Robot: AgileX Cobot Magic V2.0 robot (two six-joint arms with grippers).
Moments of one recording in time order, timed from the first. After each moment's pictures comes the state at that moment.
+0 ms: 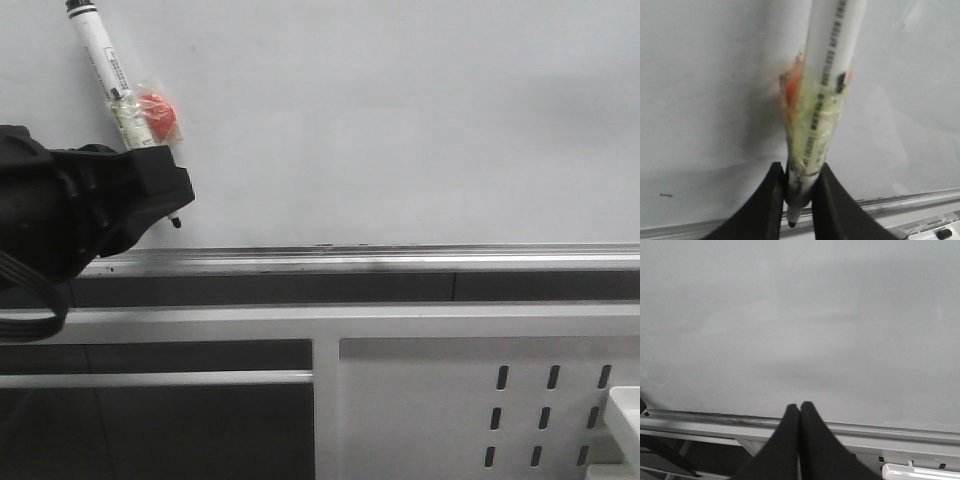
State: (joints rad) left arm -0.78 1.63 -0.30 -0.25 -1.14 -0.39; right arm 0.16 0.59 -0.57 0.33 0.43 -0.07
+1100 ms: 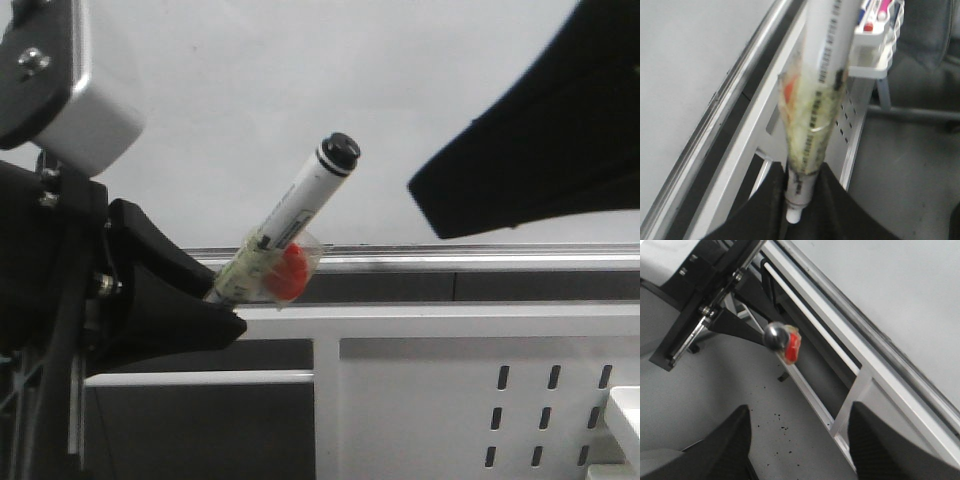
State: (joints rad) left arm -0.81 1.33 -0.42 0.47 -0.28 0.10; right arm 0.78 0.94 -0.62 0.35 0.37 -0.49
